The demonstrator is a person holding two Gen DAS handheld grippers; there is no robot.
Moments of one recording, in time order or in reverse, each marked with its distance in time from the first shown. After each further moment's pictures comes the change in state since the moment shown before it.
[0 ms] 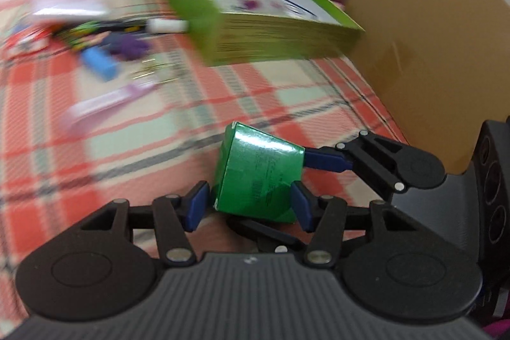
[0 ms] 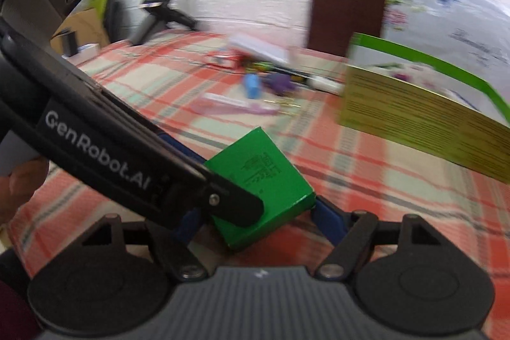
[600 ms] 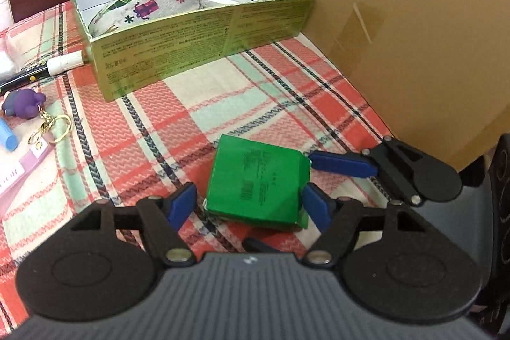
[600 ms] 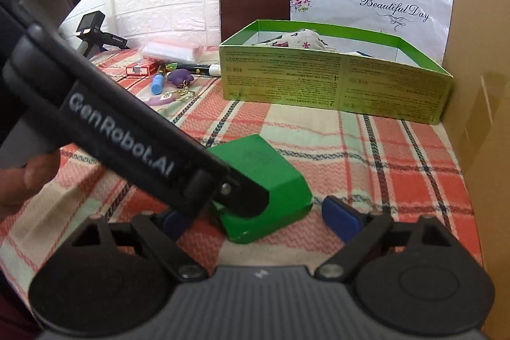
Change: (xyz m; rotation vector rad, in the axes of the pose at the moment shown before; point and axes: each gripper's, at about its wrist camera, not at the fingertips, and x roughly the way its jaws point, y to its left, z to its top) left arm 0.049 -0.063 0.031 0.154 0.073 -0.002; right arm -0.027 -0.069 -0.036 0.166 -0.026 -0.116
